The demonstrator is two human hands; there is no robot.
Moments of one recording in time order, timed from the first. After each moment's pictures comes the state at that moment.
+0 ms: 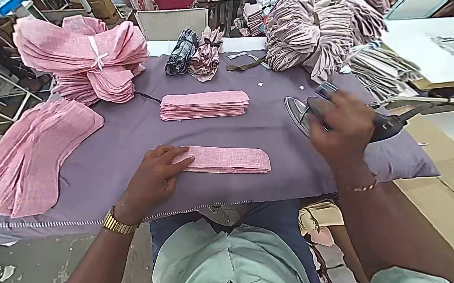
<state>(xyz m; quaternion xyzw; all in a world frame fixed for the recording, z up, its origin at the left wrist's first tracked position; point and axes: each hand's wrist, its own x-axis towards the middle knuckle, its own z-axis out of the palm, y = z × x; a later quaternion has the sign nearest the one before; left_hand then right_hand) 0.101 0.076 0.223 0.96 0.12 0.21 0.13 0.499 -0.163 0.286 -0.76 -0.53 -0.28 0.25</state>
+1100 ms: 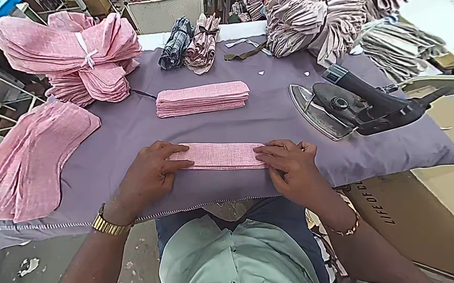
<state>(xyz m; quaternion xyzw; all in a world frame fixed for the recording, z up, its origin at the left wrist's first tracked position) 0.105 0.081 0.245 0.97 0.12 0.14 0.14 0.398 -0.172 0.234 -0.74 -0.62 -0.03 0.26</state>
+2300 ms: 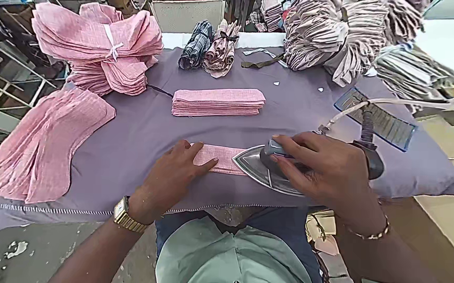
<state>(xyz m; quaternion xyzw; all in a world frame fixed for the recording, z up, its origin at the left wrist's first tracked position) 0.125 0.056 0.256 0.99 0.12 0.02 0.00 0.404 -0.148 0.309 -0.69 -0.66 -0.17 0.23</state>
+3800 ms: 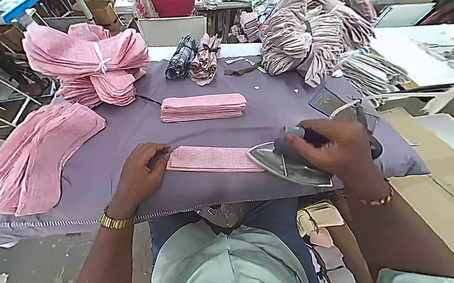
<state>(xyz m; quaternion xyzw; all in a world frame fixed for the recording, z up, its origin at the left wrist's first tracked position) 0.083 0.093 0.219 0.89 0.26 0.31 0.21 0.462 -0.177 0.321 -0.74 -0.60 -0.19 0.26</state>
